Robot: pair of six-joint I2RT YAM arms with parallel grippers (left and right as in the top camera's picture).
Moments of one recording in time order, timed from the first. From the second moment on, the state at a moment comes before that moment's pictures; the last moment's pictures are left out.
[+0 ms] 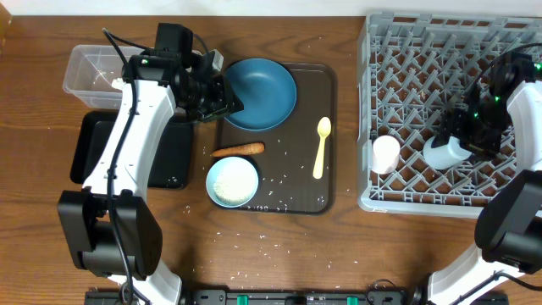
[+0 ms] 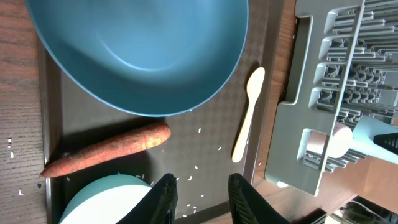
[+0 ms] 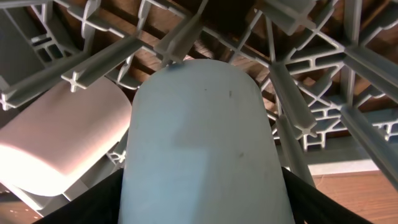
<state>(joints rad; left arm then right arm) -0.10 1.80 1.58 -1.03 0.54 -0.30 -0.29 1.89 1.61 -1.39 -0.14 0.08</state>
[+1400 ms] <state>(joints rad) -0.15 1.79 1.58 -1.13 0.17 -0.40 0.37 1.86 1.94 -0.94 -0.11 0.32</state>
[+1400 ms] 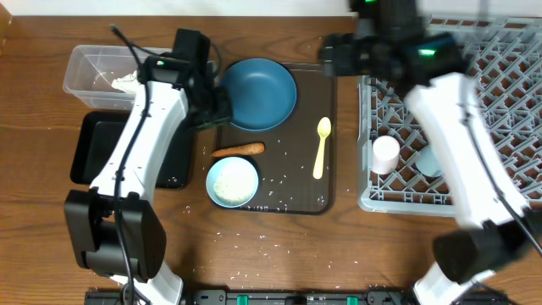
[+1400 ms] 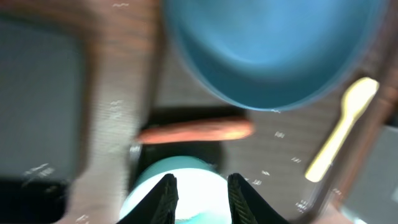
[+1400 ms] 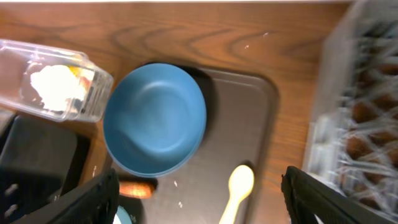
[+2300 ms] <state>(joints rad) -0.25 1.71 1.52 -1.34 0.01 -0.55 0.49 2.18 1.92 -0.94 -0.11 0.46</state>
